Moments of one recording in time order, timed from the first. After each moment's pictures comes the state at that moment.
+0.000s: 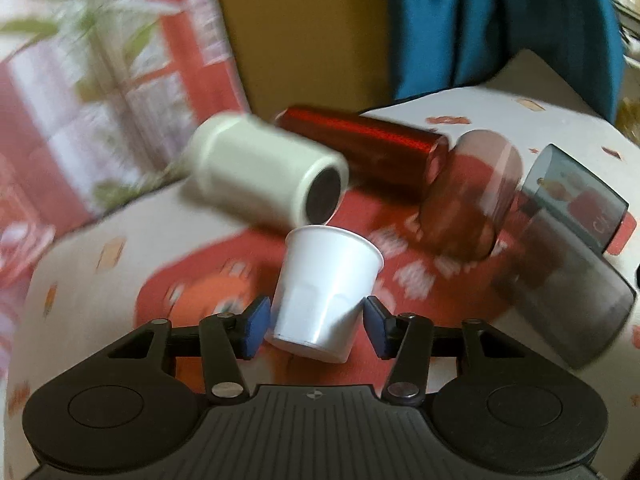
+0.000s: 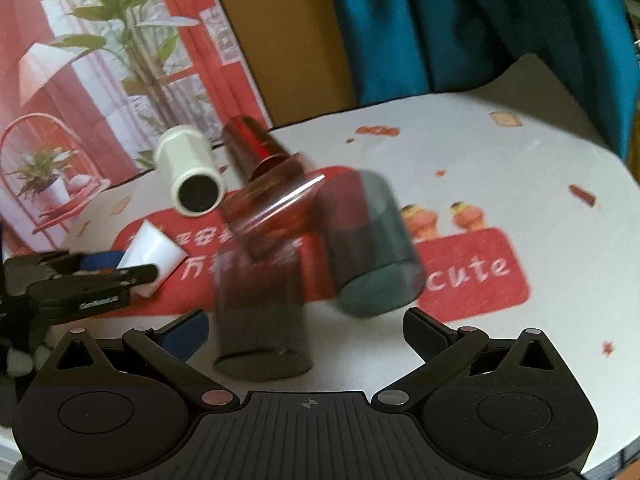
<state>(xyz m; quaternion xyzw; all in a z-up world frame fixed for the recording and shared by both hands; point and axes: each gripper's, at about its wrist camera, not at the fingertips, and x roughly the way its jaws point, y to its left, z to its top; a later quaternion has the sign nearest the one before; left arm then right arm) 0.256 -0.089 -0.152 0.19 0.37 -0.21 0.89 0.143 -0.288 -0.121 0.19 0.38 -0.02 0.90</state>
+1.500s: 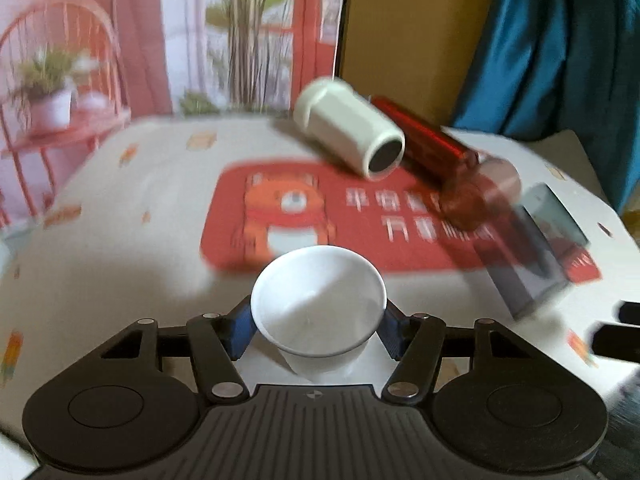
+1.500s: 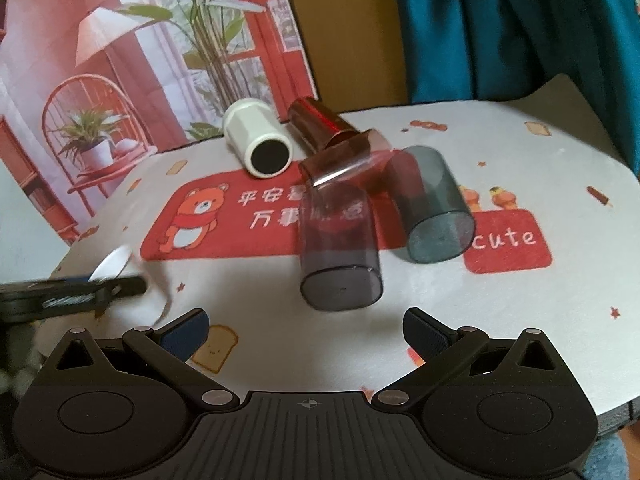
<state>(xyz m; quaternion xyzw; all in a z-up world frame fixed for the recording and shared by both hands) 0.162 -0.017 -0.129 0.02 0.41 -0.13 0.90 0.089 -0.233 -0.102 0.15 0.38 0.02 0.91</state>
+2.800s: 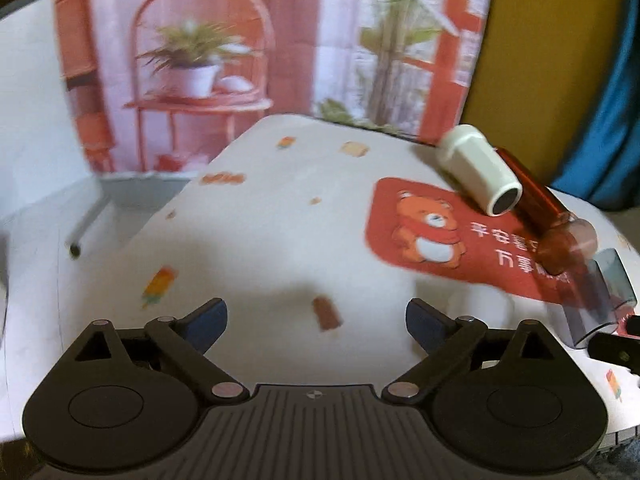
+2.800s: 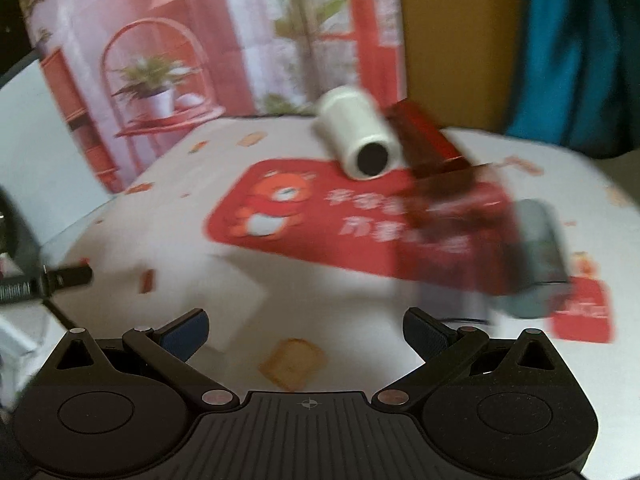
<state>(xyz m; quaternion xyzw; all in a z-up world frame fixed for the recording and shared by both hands) 0.112 0.066 -0.094 -0.05 0.39 0.04 0.92 0.134 -0.149 -0.081 0.07 0.41 0.12 0.90</state>
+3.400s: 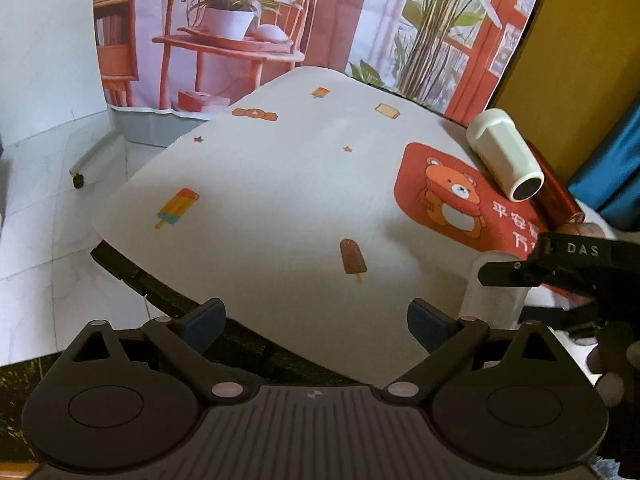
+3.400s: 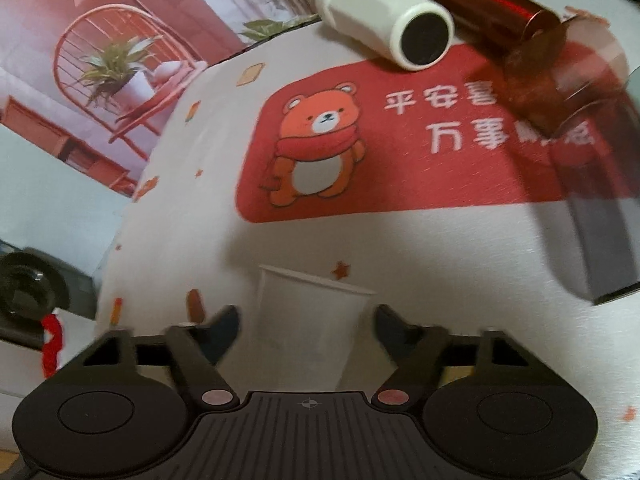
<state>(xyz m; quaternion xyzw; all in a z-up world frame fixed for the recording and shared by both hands) 0.099 0.091 -0.117 -0.11 0.43 0.06 0.90 0.213 -0.113 -0.132 0.24 0.52 0.12 0.81</state>
